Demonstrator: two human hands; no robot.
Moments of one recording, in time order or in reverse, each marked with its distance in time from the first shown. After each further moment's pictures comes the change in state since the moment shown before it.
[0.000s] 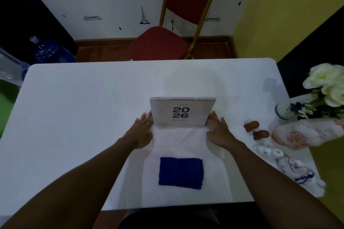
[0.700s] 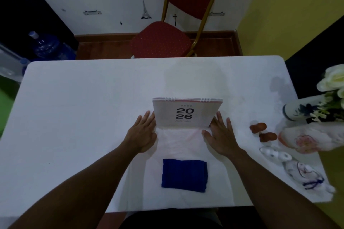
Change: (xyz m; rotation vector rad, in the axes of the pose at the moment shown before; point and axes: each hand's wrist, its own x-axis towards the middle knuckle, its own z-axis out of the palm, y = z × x) left_hand 0.002 -0.006 0.009 0.254 0.093 0.059; right_hand 0.005 0.020 0.033 -0.258 0.174 -0.028
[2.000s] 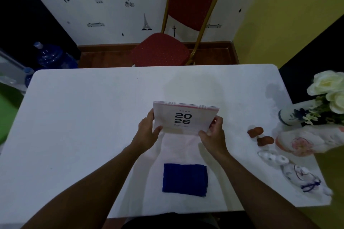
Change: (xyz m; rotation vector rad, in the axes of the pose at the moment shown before) left_hand 0.005 0.025 -0.019 -0.785 0.371 -0.068; right_hand -0.013 -0.072 -0.029 0.883 0.292 0.293
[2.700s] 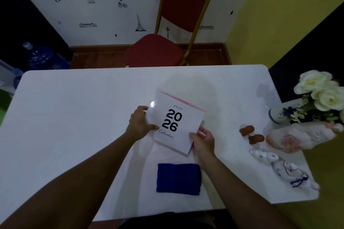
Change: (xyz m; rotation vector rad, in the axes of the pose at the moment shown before) left_hand 0.035 0.011 -0.016 0.107 -0.002 -0.322; right_hand -0.022 -0.006 0.024 0.474 0.192 0.477
